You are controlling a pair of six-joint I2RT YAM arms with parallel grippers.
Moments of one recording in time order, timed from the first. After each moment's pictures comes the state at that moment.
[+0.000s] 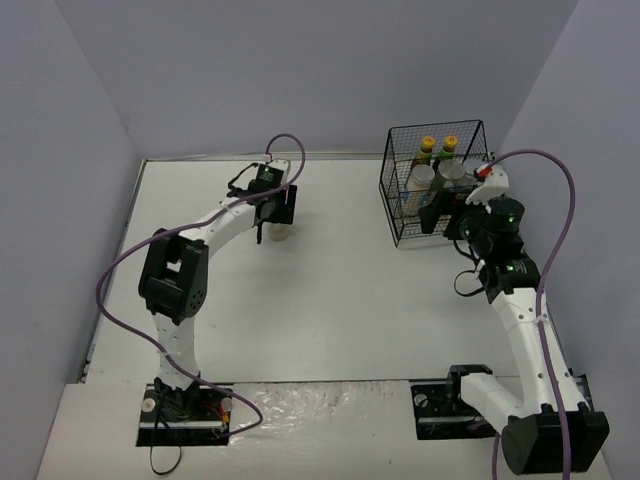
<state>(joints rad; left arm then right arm) -0.42 1.97 1.54 -0.38 -0.11 -0.19 0.02 0.97 0.90 -0.24 -0.19 0.20</state>
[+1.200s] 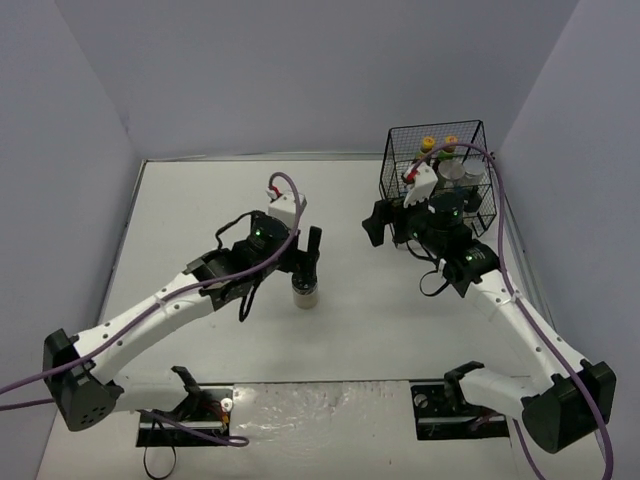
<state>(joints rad) -0.84 1.22 1.14 -0.46 -0.28 -0.34 0.39 1.11 0.94 -0.17 -0.15 0.12</state>
